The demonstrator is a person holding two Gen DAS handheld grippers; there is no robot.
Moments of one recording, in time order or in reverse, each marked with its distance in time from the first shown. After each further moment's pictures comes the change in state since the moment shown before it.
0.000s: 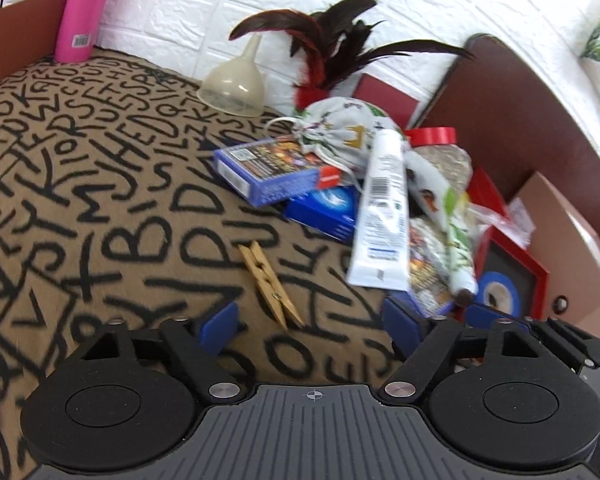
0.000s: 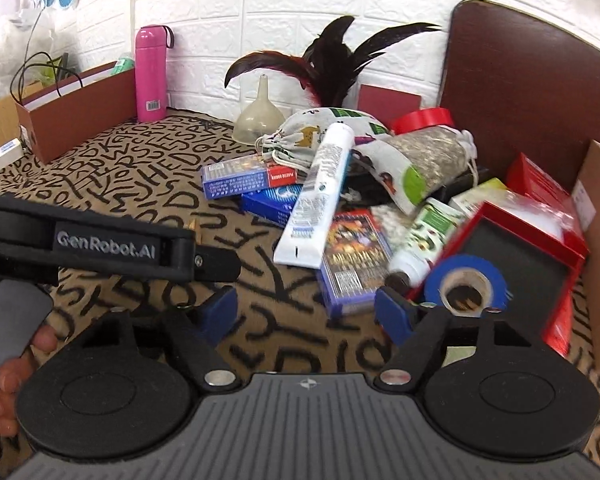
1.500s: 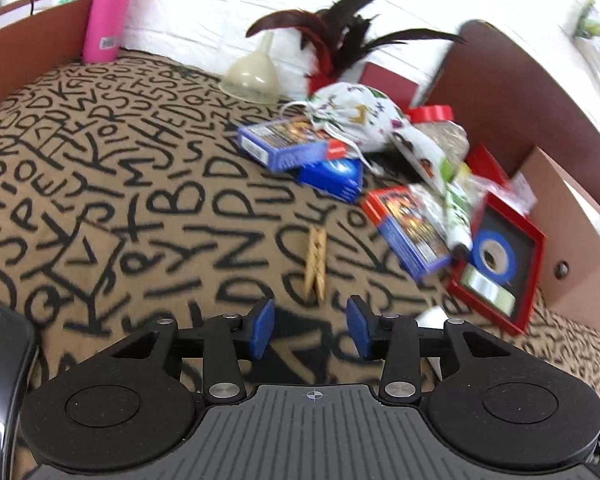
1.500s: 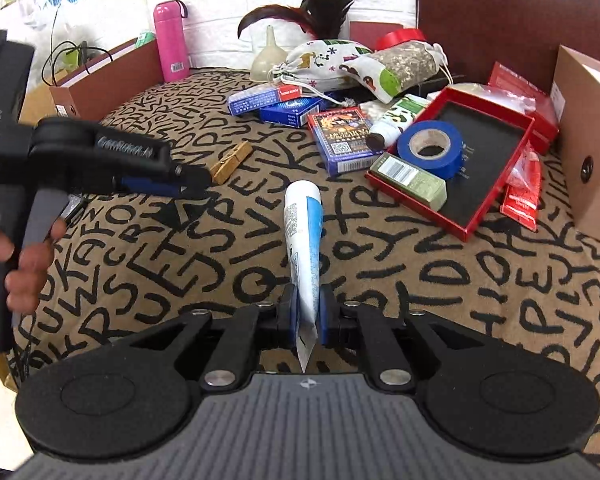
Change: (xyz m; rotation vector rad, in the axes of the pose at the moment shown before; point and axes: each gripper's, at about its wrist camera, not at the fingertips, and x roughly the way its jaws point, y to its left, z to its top) left arm -0.035 -0.010 -0.026 0.021 0.034 0.060; right arm -0.086 -0.024 -0.068 0.082 0.134 0.102
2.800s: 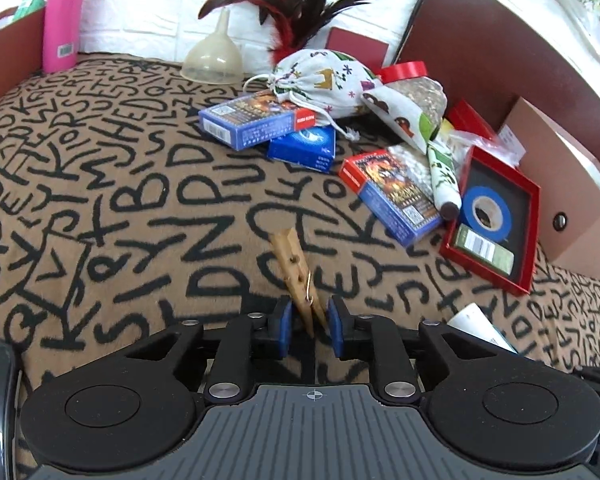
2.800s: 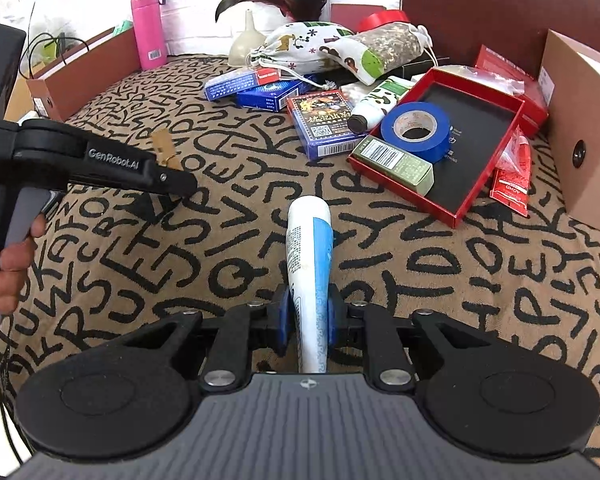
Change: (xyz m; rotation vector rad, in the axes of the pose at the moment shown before) left arm 0.010 -0.016 -0.006 0.130 0.069 -0.011; right arm 0.010 -0.009 -0.001 0.042 0.047 -0.047
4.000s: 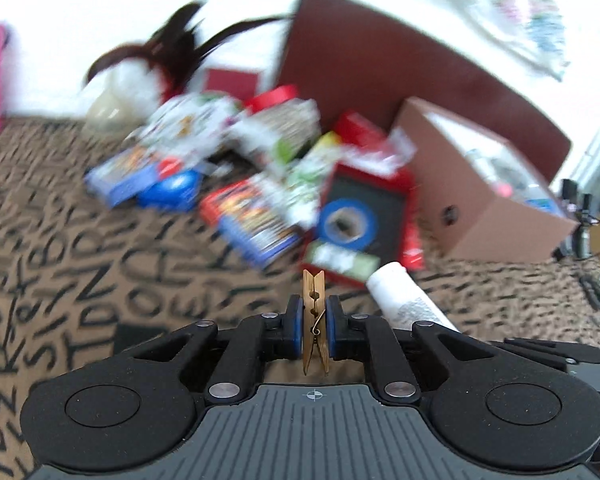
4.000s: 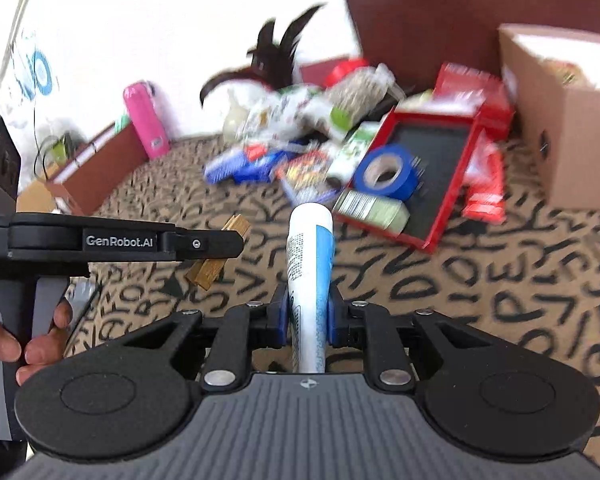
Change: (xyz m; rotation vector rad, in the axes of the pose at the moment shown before) left arm -0.049 -0.097 0.010 0.168 -0.065 -0.204; right arm -0.052 -0.034 0.005 0.210 -0.185 0.097
